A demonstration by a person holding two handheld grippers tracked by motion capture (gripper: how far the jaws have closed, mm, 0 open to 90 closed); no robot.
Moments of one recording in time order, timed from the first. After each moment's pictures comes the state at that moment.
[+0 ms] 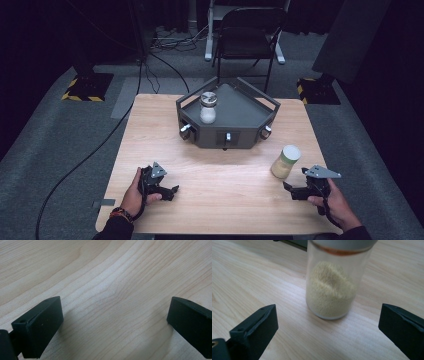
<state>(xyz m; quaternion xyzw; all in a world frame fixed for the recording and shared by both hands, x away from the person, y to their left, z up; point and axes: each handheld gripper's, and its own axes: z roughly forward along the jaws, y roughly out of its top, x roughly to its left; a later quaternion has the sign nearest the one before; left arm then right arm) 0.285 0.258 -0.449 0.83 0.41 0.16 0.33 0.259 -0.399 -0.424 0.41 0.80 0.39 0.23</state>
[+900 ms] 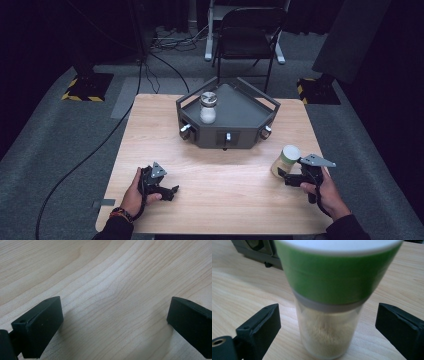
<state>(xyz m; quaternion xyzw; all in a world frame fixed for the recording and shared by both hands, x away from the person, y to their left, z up) 0.285 0.259 -0.449 0.83 0.41 0.16 0.34 0.283 -0.381 -0.429 0.44 0.76 0.42 0.24</state>
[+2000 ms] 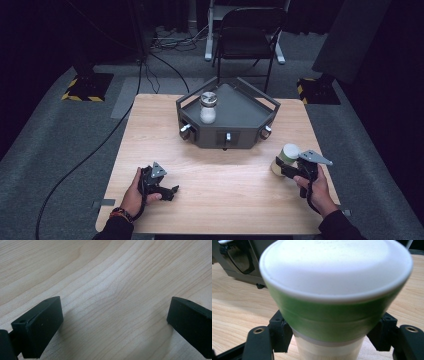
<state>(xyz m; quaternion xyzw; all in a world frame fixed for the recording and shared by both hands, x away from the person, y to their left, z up) 0.285 0.259 -0.449 0.83 0.41 0.16 0.33 0.282 -0.363 -0.438 0.47 0.71 0.45 0.27</state>
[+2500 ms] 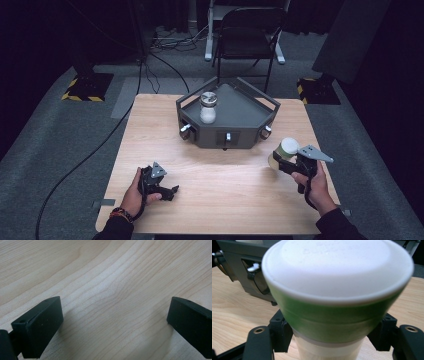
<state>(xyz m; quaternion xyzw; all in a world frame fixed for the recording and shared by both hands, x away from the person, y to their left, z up) 0.285 0.259 -0.449 0.83 0.41 0.16 0.33 0.275 -0.346 -0.411 0.44 0.71 0.47 0.29</state>
